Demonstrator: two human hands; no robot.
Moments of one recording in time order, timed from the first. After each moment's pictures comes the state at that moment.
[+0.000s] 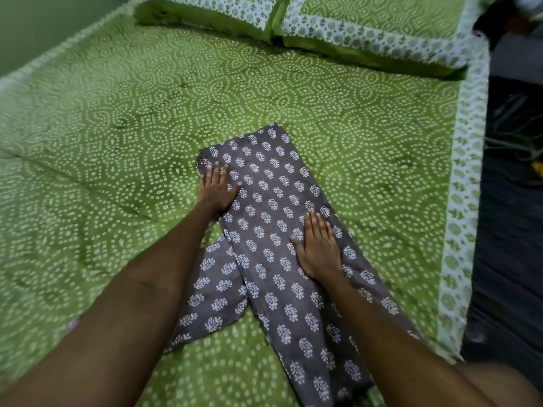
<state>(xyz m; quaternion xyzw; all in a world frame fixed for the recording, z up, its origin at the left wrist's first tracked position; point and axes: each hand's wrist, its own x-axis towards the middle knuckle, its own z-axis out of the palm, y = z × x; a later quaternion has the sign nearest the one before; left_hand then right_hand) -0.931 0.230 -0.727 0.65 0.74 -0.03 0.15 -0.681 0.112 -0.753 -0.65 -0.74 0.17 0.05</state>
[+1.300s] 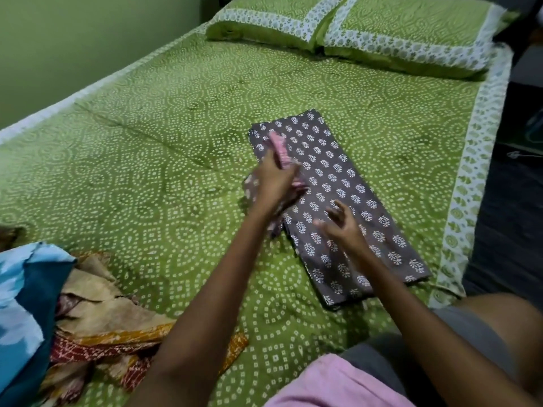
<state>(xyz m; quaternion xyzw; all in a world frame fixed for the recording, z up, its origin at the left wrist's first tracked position) -0.830 -0.005 -0.570 0.45 0.65 0.49 0.35 -0.677 -0.028 -0.689 -0.49 -0.48 0.60 0.40</state>
